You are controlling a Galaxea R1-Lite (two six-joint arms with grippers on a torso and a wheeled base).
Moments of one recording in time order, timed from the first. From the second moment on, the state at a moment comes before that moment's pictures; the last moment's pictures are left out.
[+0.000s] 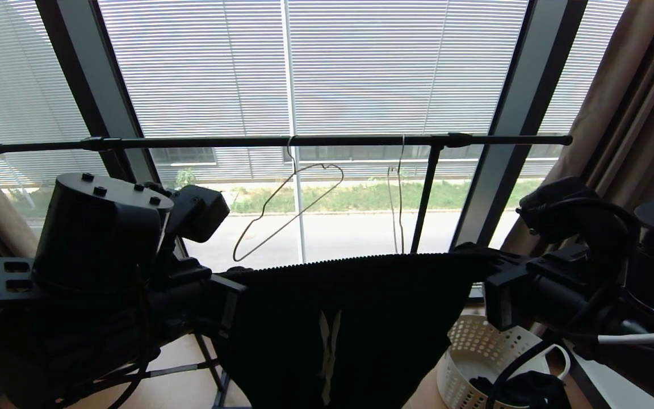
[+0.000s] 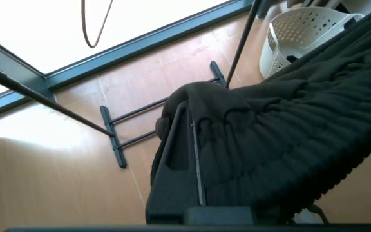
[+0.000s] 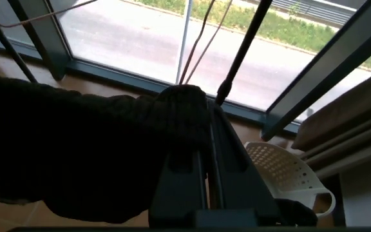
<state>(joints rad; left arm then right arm) -0.72 1.46 -0.84 -0.03 0.32 -0.12 0.78 1.42 -0.64 -0.41 -0.56 0.05</state>
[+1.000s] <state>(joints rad) -0.69 1.93 -1.82 0.35 0.24 -0.08 1.09 1.46 -0.55 -0.39 -0.41 -0.12</state>
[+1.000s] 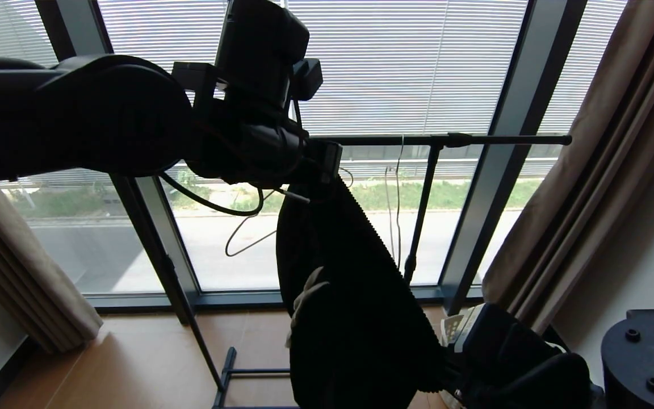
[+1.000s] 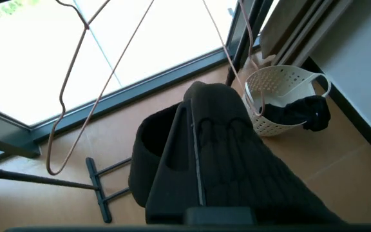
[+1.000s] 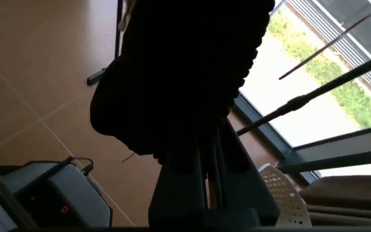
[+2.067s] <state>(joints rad) -0.71 2.04 -1.99 0.56 0.24 -0.13 1.19 1.58 -0.69 -0.38 -0.46 0.14</state>
